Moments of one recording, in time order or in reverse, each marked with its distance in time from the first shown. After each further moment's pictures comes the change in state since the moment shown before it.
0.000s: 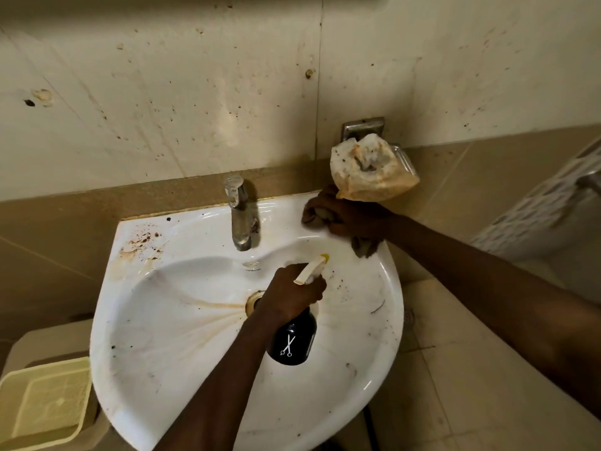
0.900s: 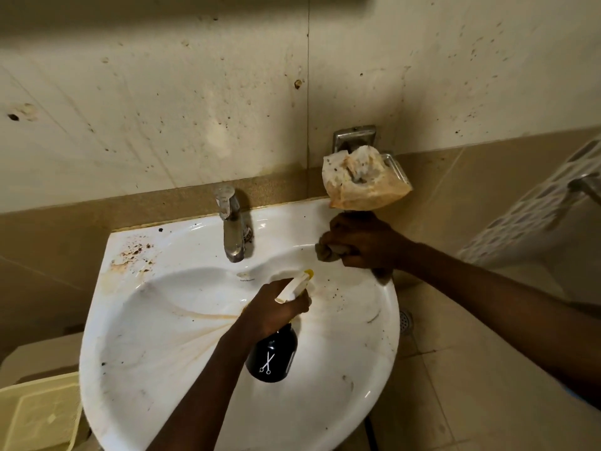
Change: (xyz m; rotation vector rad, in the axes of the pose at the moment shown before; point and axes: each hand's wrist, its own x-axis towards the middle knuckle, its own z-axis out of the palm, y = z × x) left_hand 0.003 -0.020 -0.016 0.002 -0.077 -0.018; right_hand -0.042 0.012 0.016 -0.154 0.195 -0.239
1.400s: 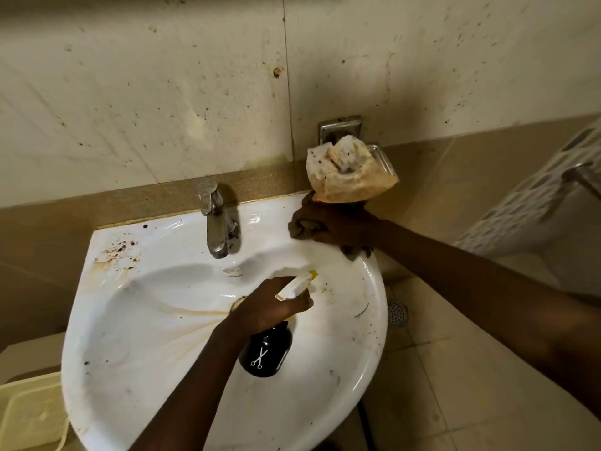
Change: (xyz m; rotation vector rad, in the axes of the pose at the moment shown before) left_hand 0.005 0.005 0.011 0.060 -0.116 -0.035; right_hand 0.035 0.002 -0.001 0.153 -0.119 0.118
